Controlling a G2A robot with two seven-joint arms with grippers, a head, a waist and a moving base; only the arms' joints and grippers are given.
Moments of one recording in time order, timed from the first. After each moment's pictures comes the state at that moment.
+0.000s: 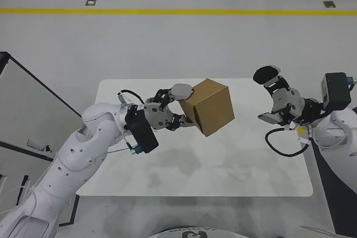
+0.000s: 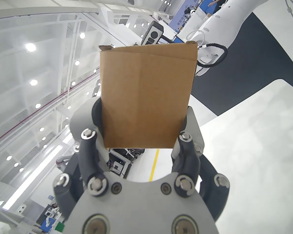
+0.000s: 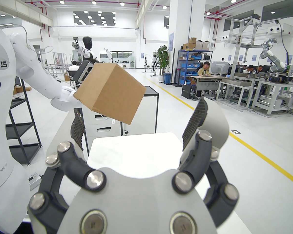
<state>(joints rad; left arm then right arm) 1.06 -1.00 -1.03 -1.82 1.84 -0.44 0.79 -1.16 -0.64 1.18 -1.73 -0.60 -1.01 -0.37</state>
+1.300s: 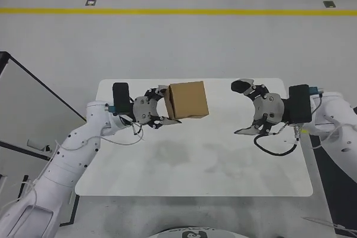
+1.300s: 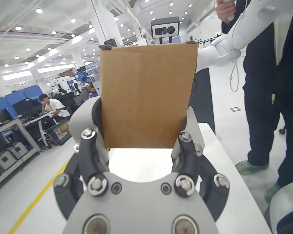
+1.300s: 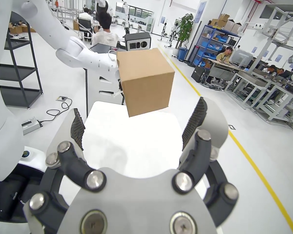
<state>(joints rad) 1.01 -1.02 -1.02 -1.52 1.40 -0.95 0.77 -0.99 -0.61 1.02 -1.77 -0.88 -1.01 -0.37</state>
